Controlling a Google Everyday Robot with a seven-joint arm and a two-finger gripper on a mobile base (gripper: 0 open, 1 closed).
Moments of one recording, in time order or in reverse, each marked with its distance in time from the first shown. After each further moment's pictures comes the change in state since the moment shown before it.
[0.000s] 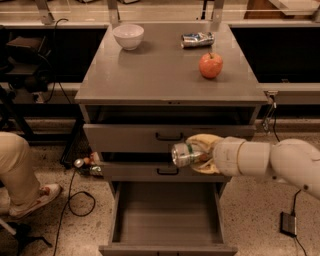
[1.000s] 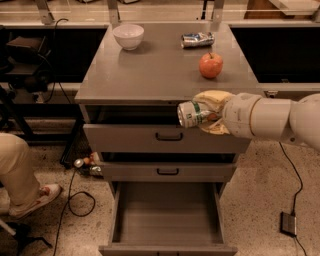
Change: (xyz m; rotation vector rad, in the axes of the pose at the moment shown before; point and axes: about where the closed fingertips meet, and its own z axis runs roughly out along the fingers) arm -0.002 -0.120 -0.051 0.116 0.103 -0.200
